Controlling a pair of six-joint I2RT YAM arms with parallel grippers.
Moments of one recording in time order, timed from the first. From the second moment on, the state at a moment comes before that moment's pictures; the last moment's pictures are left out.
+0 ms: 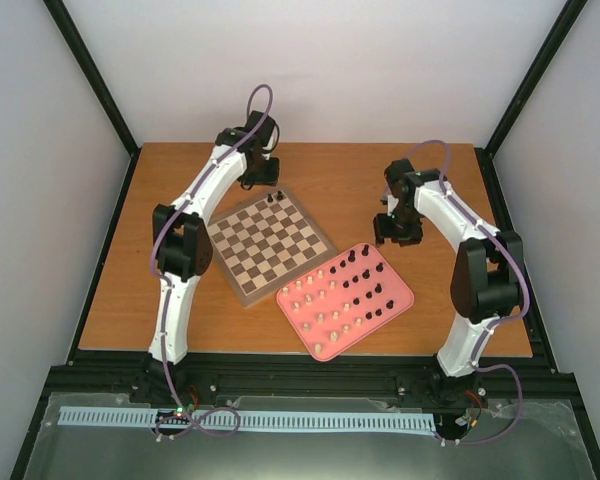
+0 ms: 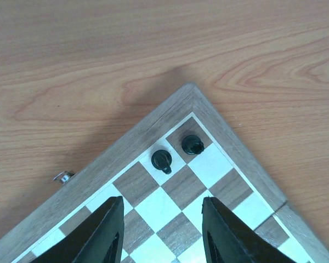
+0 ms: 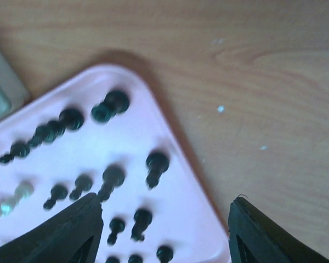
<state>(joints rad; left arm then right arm) -0.37 2.32 2.28 -1.09 -0.06 -0.28 0.23 1.83 1.50 -1.13 -0.09 0.17</state>
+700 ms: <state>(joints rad) -0.37 2.17 2.10 -1.10 -0.09 -0.27 0.31 1.86 1.35 -1.09 -0.12 0.18</state>
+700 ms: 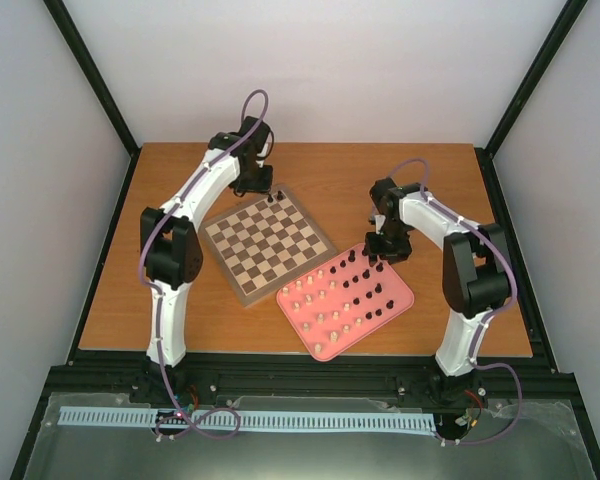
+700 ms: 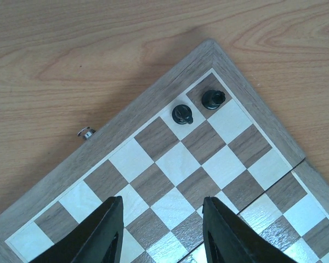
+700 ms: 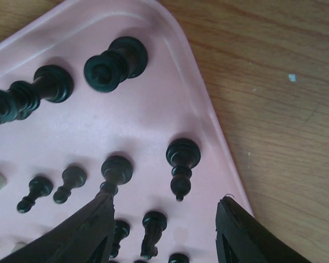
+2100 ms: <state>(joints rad) -0.37 2.13 2.05 -1.10 -0.10 -0.26 0.31 1.92 1.37 -1.09 -0.06 0.17</state>
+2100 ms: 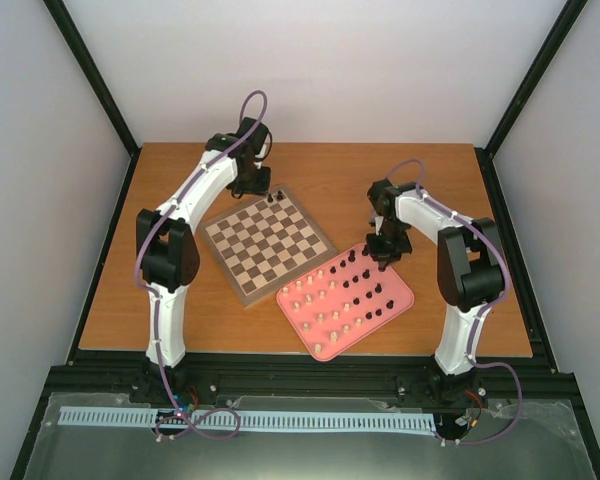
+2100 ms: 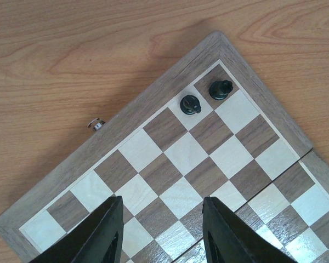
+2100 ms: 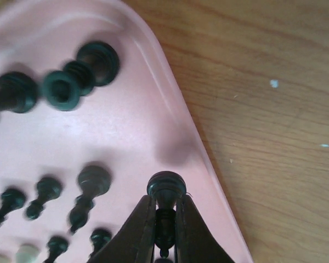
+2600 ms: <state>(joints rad) -0.31 1.96 1.86 -1.07 -0.10 -0.26 0.41 2.11 2.16 -1.30 -0.11 0.18</state>
